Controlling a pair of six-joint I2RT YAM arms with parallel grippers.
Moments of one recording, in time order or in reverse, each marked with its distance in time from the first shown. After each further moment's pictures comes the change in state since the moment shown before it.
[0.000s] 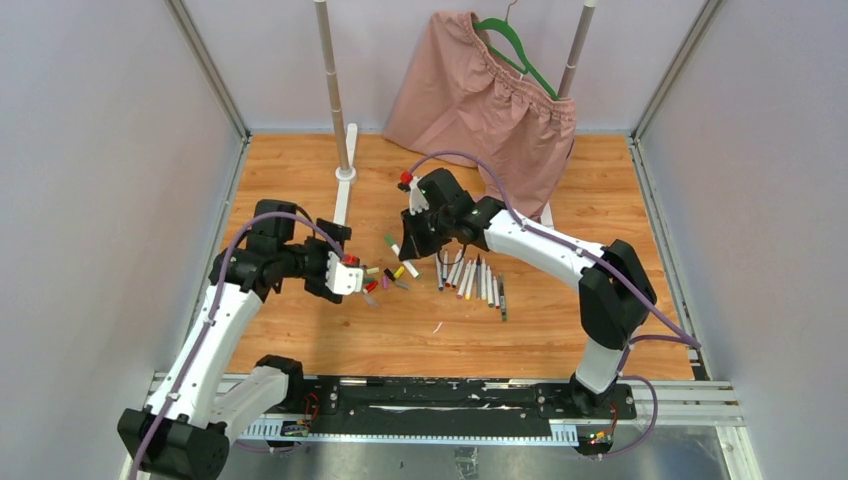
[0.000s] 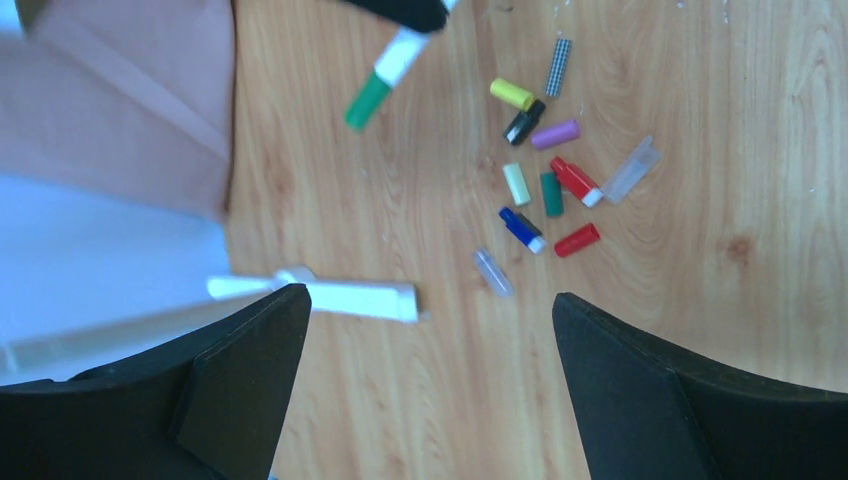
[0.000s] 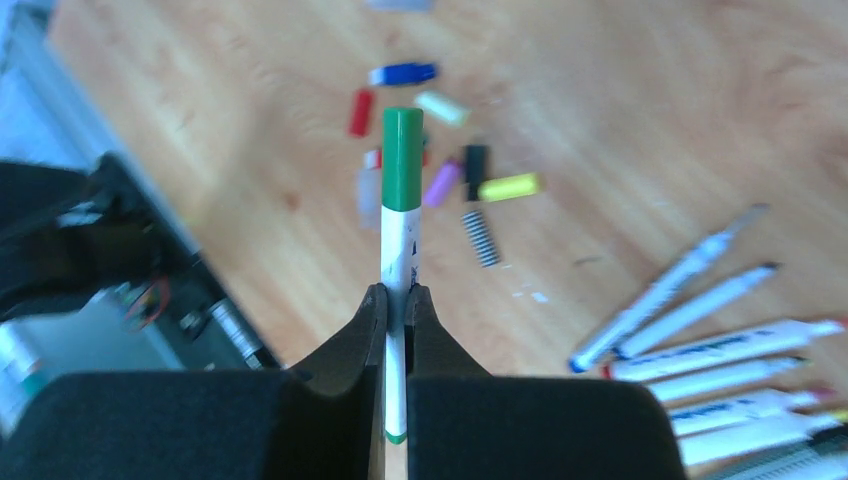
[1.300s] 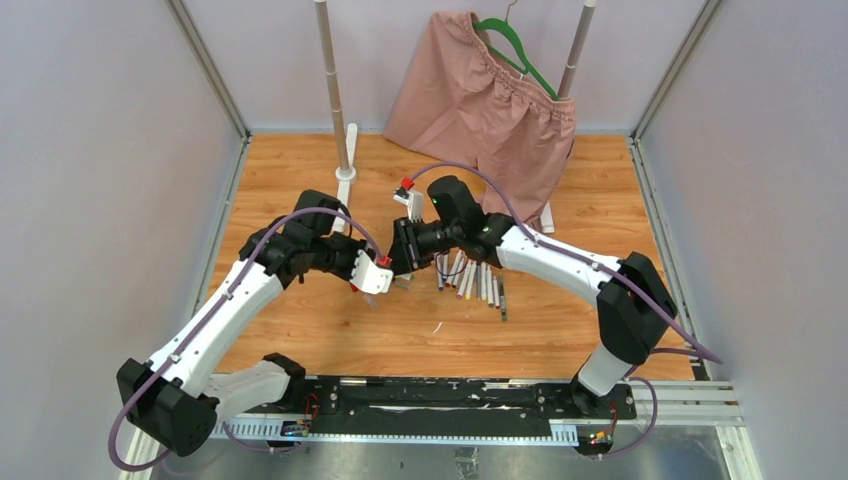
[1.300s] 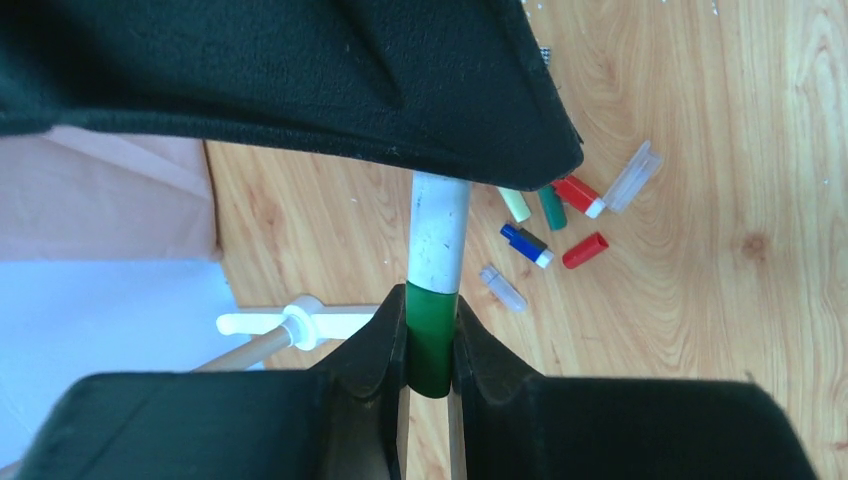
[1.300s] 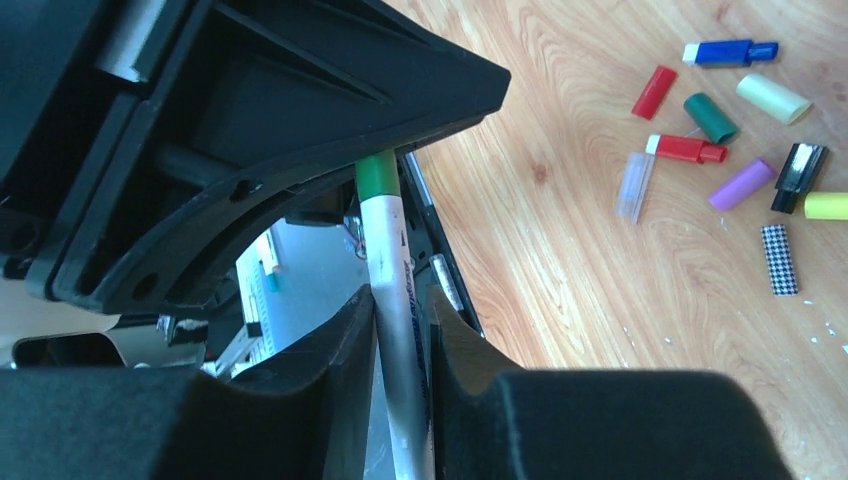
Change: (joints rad) left arm -0.297 0.144 0.091 0.006 -0.245 -0.013; right arm 0.024 -0.103 -0.139 0.248 -0.458 0.244
